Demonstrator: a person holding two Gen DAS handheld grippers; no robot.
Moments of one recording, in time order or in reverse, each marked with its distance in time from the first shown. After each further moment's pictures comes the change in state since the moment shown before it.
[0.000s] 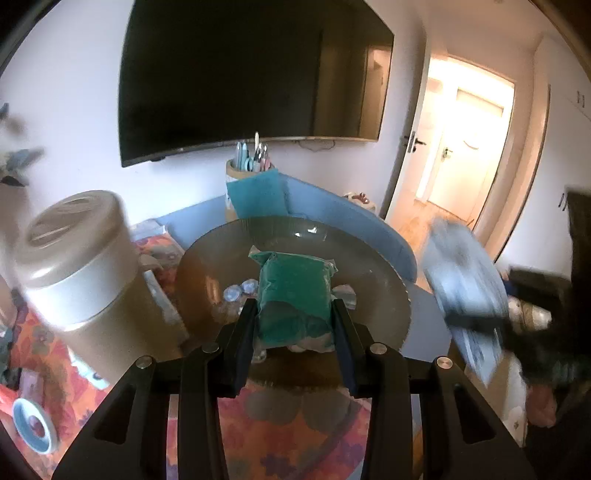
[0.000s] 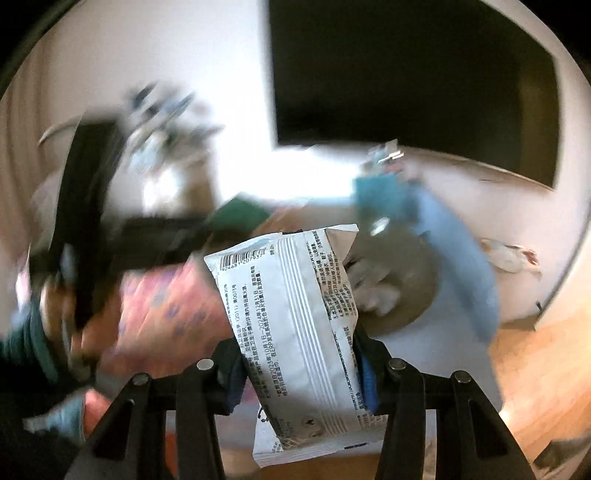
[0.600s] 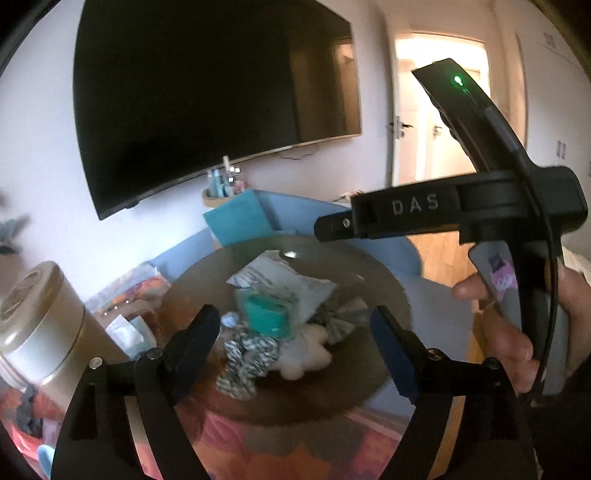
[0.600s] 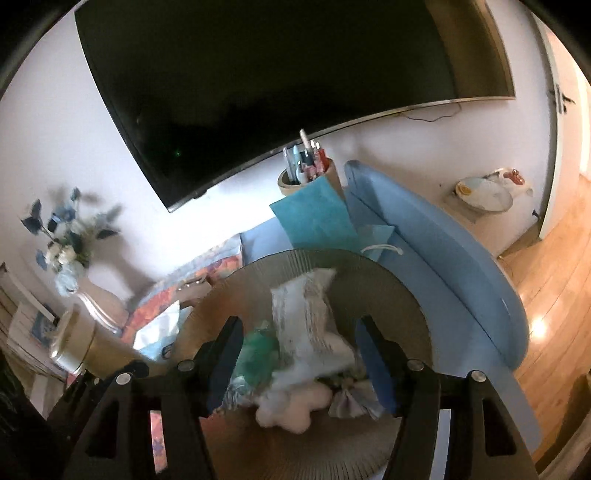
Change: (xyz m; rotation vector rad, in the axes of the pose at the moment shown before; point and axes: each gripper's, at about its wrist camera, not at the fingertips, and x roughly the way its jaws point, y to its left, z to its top) left arm 0.003 -0.050 -0.002 0.213 -0.054 0.051; right arm 0.085 -0.069 0.064 0.359 0.044 -0.003
